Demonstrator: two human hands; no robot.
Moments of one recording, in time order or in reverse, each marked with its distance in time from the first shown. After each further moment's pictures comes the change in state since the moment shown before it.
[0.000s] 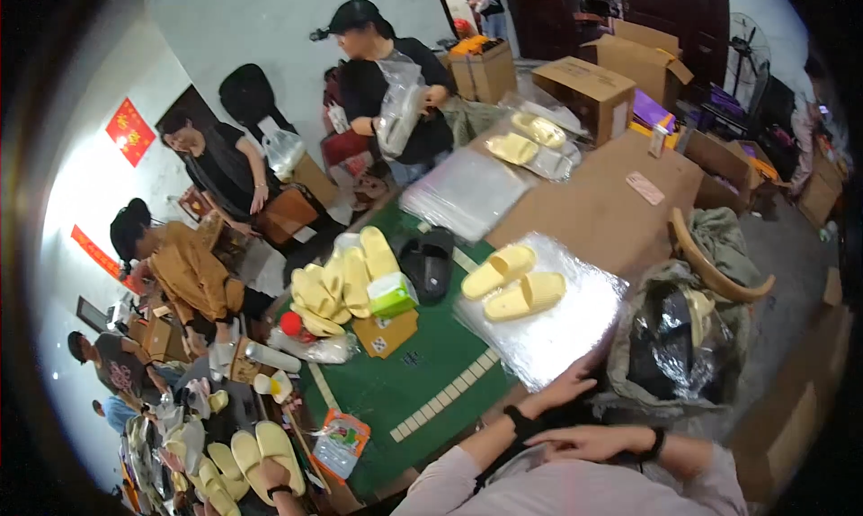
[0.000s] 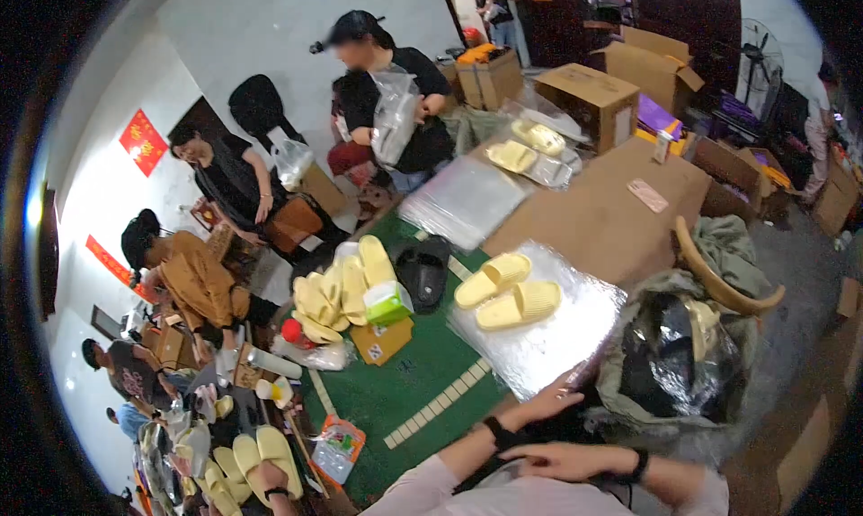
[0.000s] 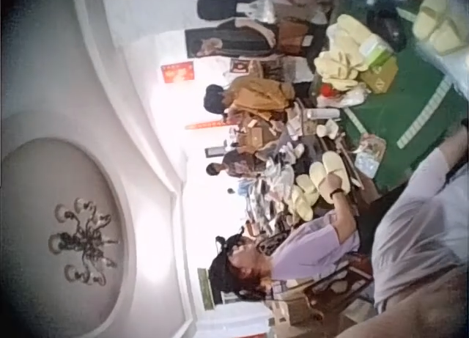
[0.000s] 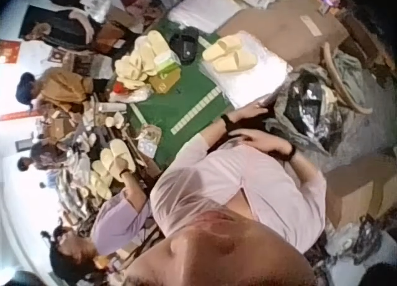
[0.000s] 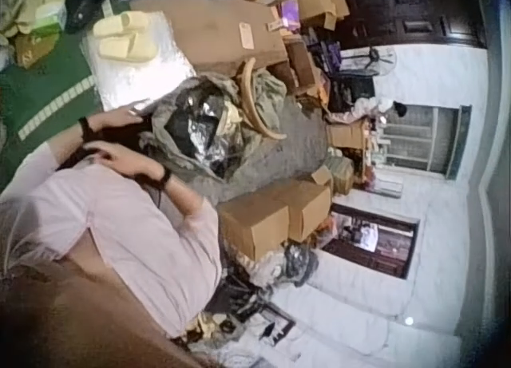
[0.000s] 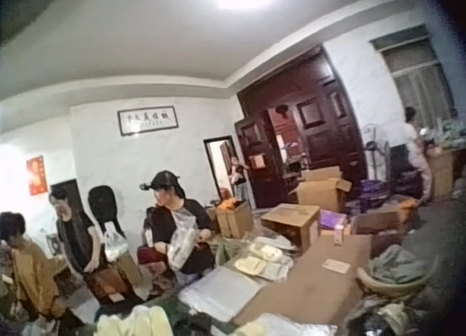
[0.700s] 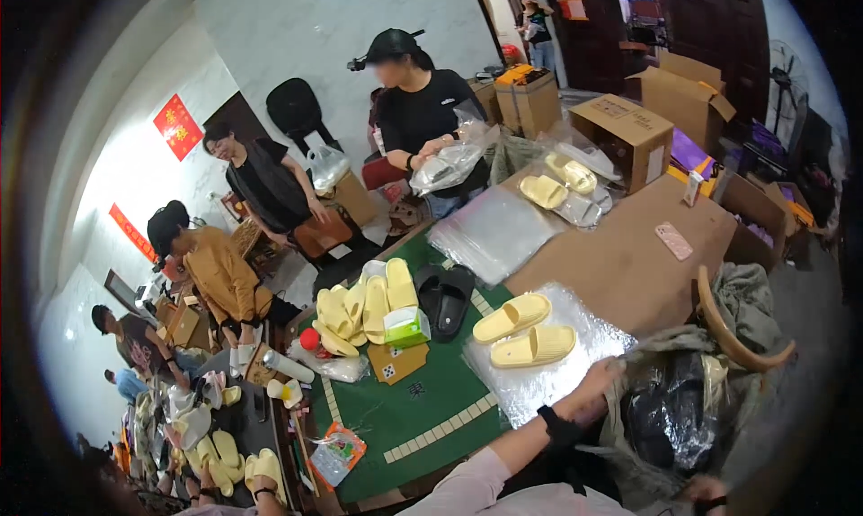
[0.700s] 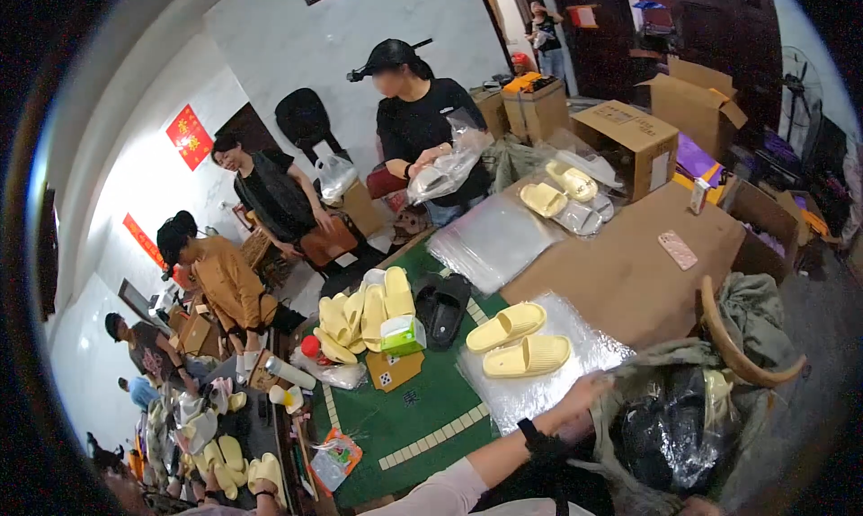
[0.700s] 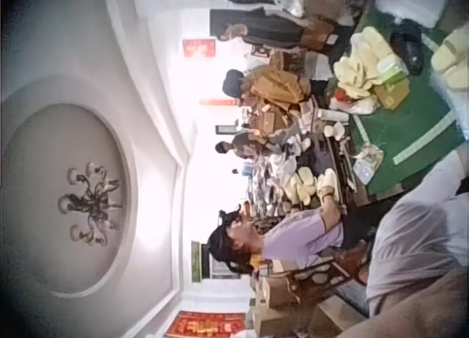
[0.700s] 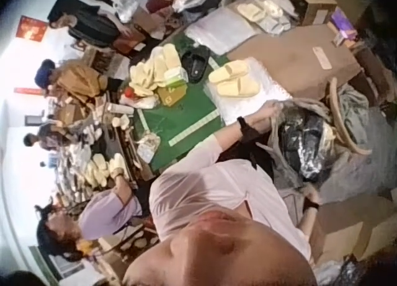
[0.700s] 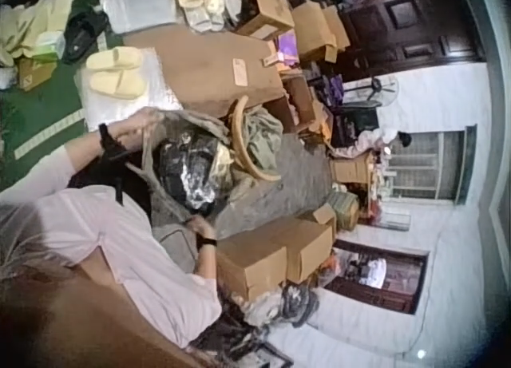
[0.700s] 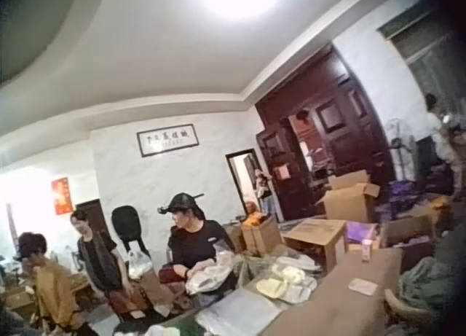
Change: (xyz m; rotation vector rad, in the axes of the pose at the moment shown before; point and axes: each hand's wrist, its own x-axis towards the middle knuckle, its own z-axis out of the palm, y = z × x) left_hand 0.138 0.090 -0.014 -0.013 0.164 -0.170; right_hand -0.350 0.169 -0.067 -0.213 0.958 1.277
